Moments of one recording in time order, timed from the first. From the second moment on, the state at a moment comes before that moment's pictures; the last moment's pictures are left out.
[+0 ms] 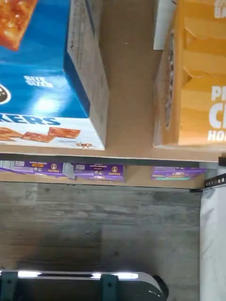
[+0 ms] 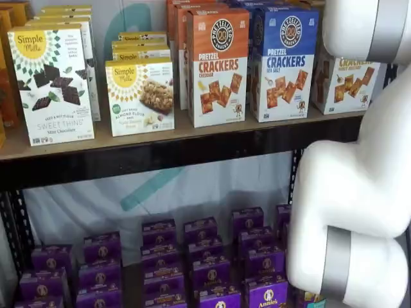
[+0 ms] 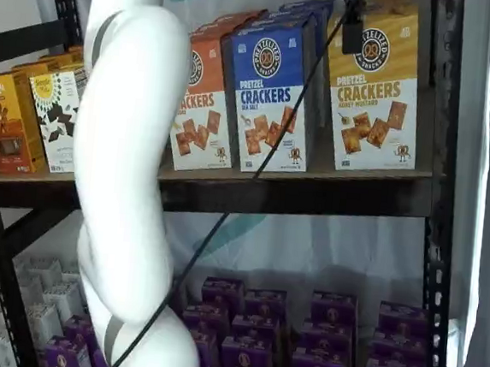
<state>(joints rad) -0.64 -0.07 -1.90 0.18 1.83 -2.15</state>
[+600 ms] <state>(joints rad) -0.65 -0.09 -1.88 0.19 1.83 -2.16</state>
